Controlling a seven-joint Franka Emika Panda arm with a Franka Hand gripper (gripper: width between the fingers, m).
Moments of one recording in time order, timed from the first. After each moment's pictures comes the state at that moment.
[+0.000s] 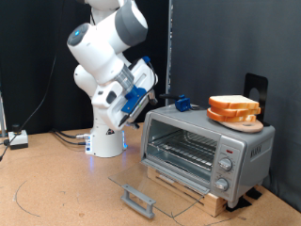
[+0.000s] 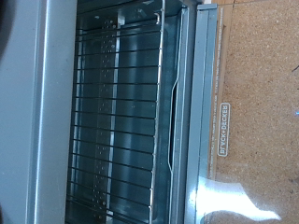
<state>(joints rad) -0.10 -0.24 -0.17 -2.39 0.62 1.87 -0.13</state>
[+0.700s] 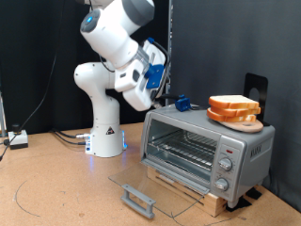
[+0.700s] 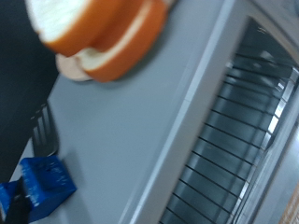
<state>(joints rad) -0.03 -0.32 -0.15 -2.37 0.74 1.74 -0.40</state>
